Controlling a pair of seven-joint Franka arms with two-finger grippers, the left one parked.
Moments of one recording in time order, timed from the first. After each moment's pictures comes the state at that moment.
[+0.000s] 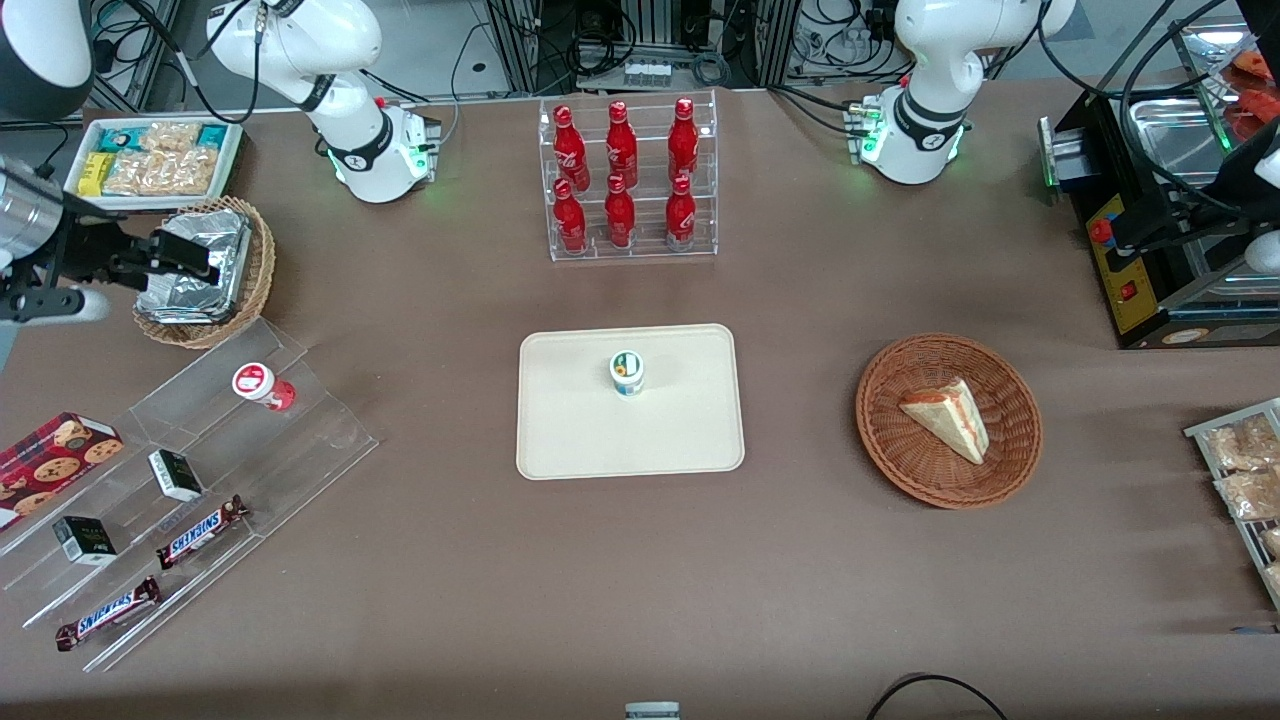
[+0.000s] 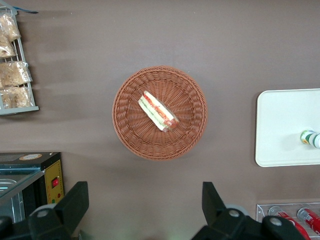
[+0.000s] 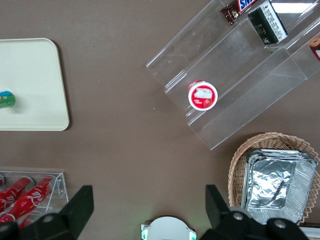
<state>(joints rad) 0.01 -0.19 -0.09 -1.89 0.06 1.55 -0.06</state>
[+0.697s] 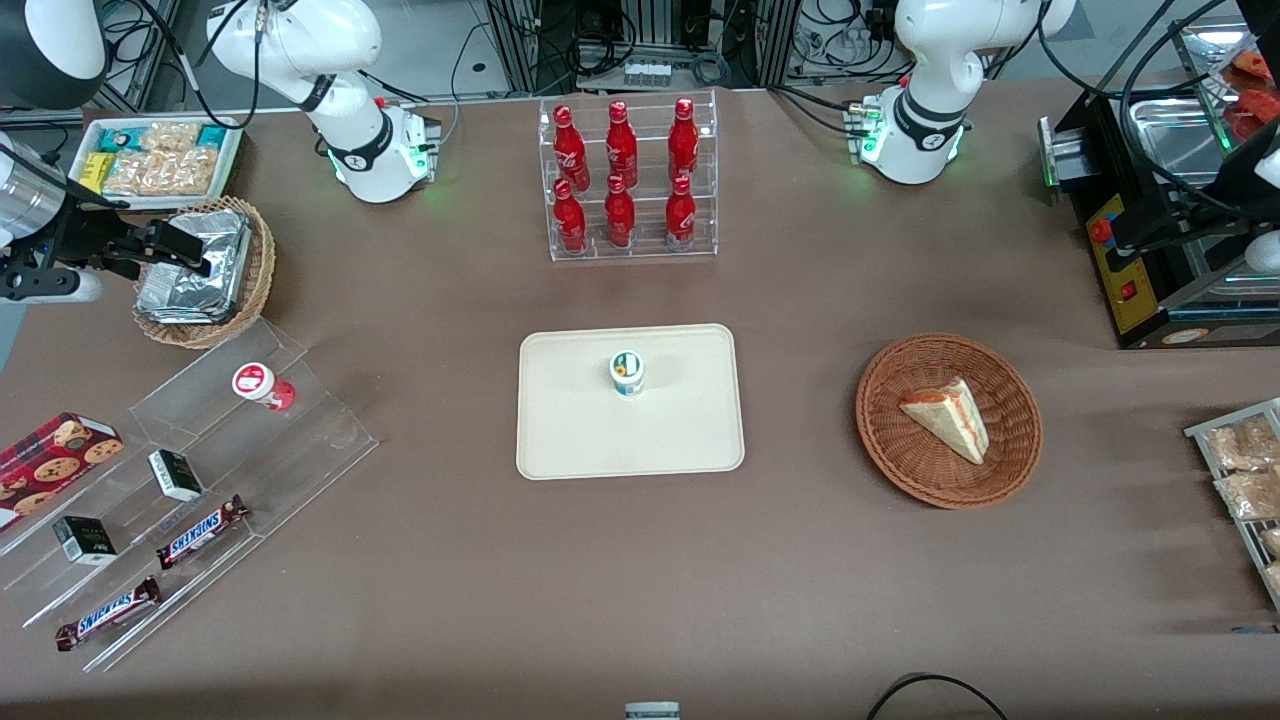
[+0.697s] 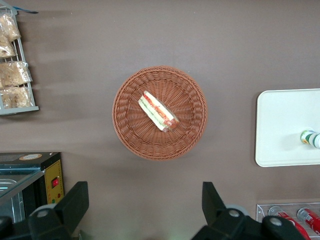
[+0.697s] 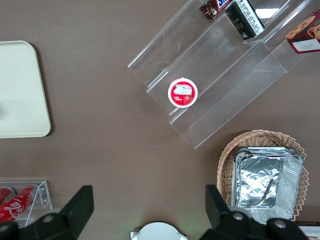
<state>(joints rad) 0.01 -0.24 -0.12 -1.97 0.01 1.62 -0.06</state>
